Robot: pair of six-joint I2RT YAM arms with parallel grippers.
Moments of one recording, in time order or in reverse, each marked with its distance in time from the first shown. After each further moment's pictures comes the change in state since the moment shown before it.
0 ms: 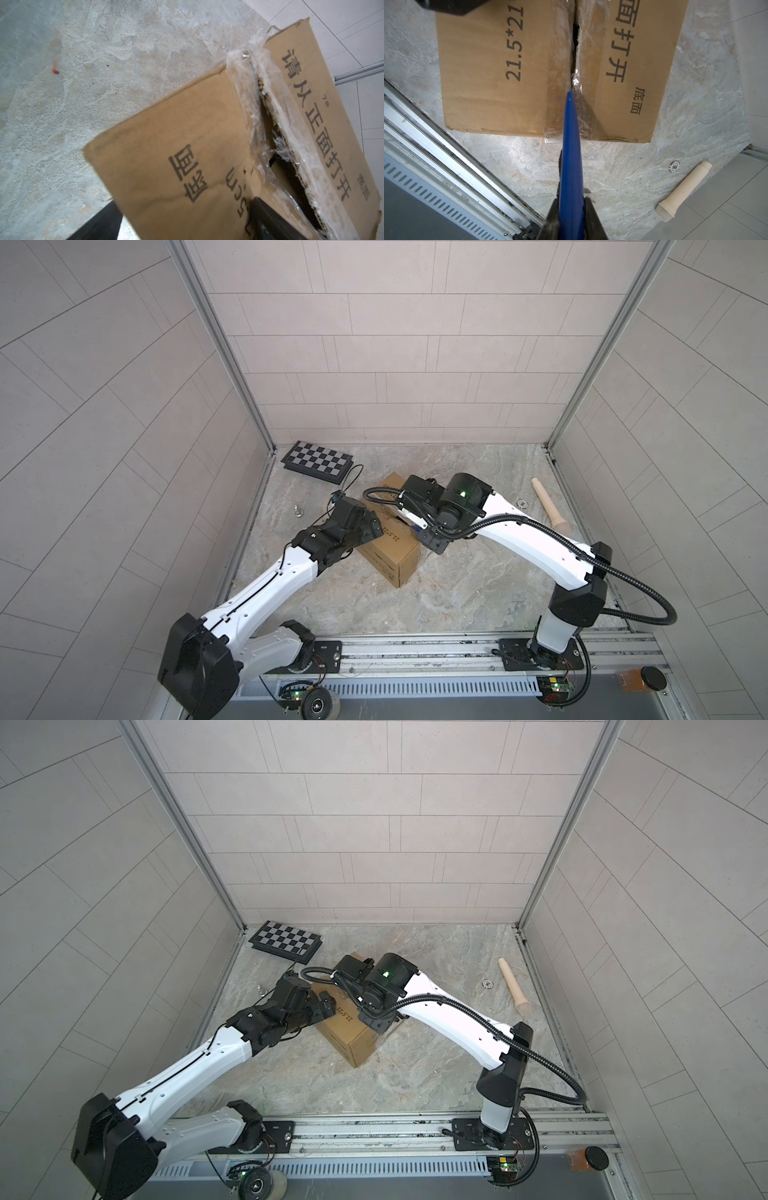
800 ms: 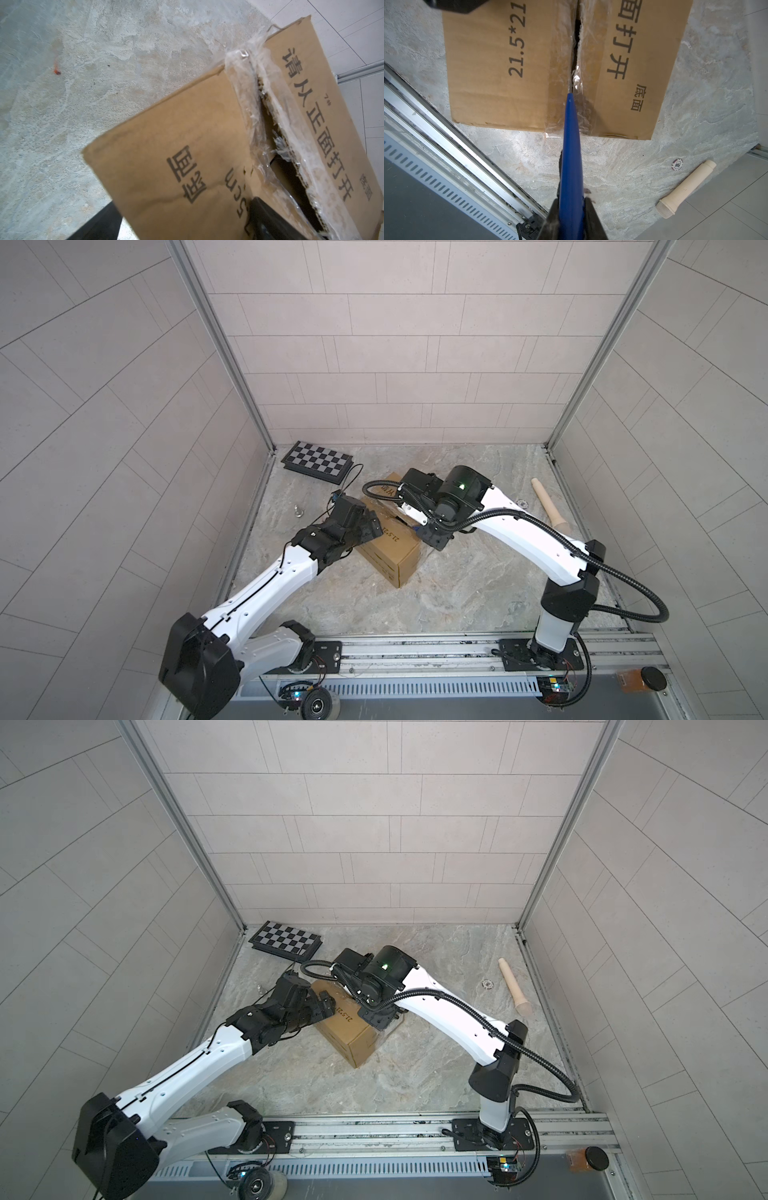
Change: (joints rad) left arm 0.007 0.004 0.015 -0.019 0.007 0.013; right arm -0.019 0.132 0.204 -0.126 -0.043 -0.024
